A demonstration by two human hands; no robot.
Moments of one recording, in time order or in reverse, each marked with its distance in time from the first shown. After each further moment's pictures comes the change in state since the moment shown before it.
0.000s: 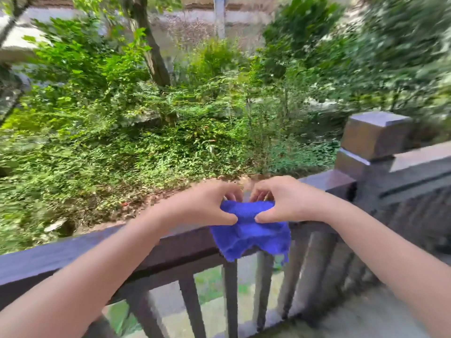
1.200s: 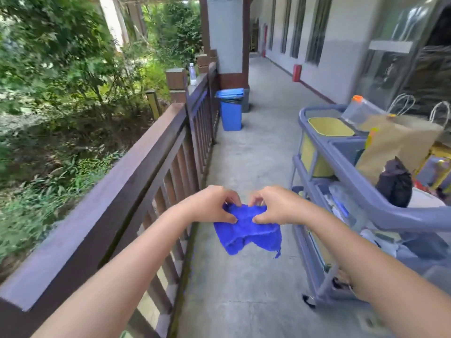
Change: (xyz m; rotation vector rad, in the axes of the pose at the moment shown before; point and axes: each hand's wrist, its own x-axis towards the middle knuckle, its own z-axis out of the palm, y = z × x) left_hand 0.529 0.531 0.319 -0.015 -0.546 1.079; right_hand -0.383 0.521 -0.177 -0.029 0.331 1.278
